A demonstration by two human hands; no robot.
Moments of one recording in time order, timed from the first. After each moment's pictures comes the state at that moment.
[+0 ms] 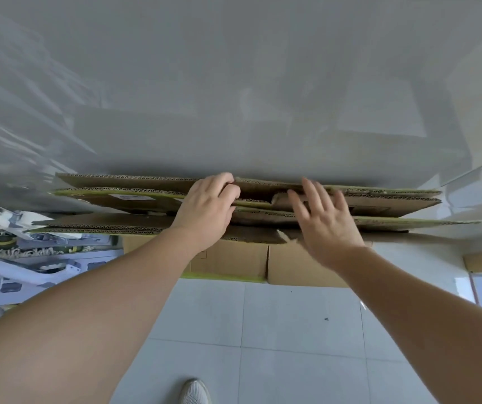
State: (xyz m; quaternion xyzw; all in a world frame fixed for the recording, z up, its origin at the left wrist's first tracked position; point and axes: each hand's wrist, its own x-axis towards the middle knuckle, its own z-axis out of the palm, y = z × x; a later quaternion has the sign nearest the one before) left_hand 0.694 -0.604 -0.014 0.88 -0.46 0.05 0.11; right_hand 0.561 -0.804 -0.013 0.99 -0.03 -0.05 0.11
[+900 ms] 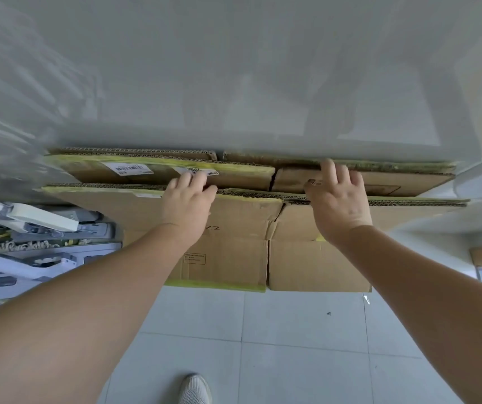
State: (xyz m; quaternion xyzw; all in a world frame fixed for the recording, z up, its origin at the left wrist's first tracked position) left_hand 0.705 -0.585 -0.039 0.93 -0.37 -0.01 -0.09; right_hand 0.579 -0.821 -0.029 0.99 -0.09 0.03 0.09
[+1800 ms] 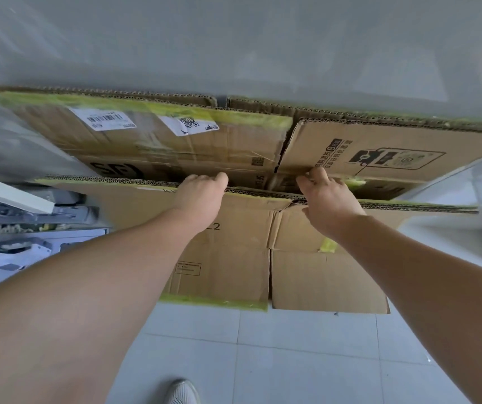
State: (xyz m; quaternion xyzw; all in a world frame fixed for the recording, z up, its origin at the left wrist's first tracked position) left_hand 0.707 -0.598 -0.147 0.93 -0.36 -0.06 -0.02; right_hand 0.588 -0.810 -0.127 0.99 -0.10 -0.11 -0.01
